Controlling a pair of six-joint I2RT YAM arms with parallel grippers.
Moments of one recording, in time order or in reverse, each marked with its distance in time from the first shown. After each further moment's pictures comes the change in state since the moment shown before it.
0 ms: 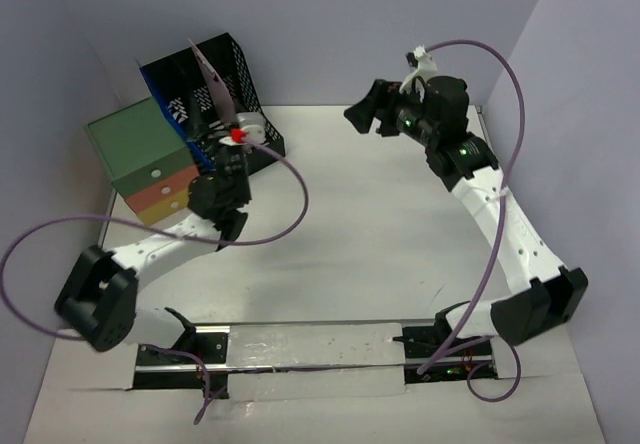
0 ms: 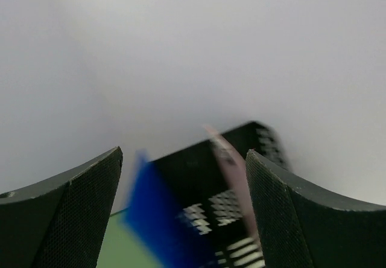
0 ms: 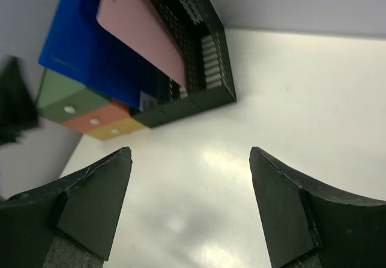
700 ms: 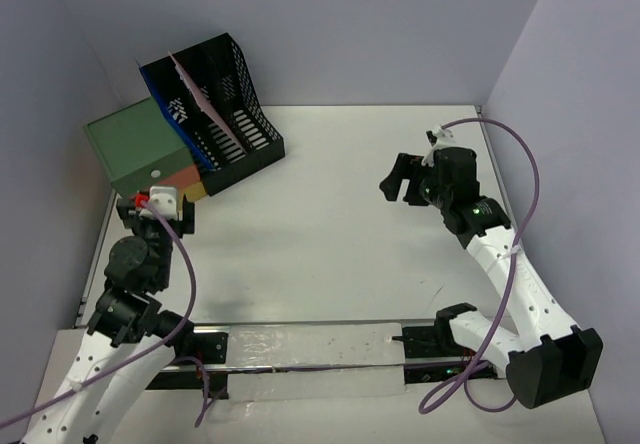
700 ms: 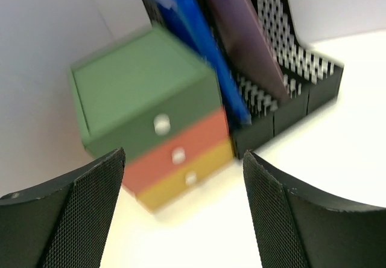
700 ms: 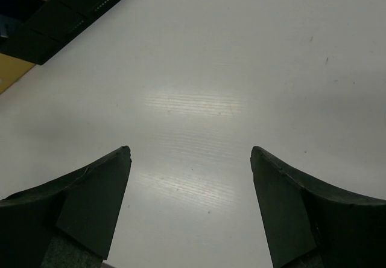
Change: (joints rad) left arm 0.211 -1.017 -0.260 -1.463 0.164 -0.614; right arm -0.098 -0.342 -0.521 -0.154 0.136 -0.044
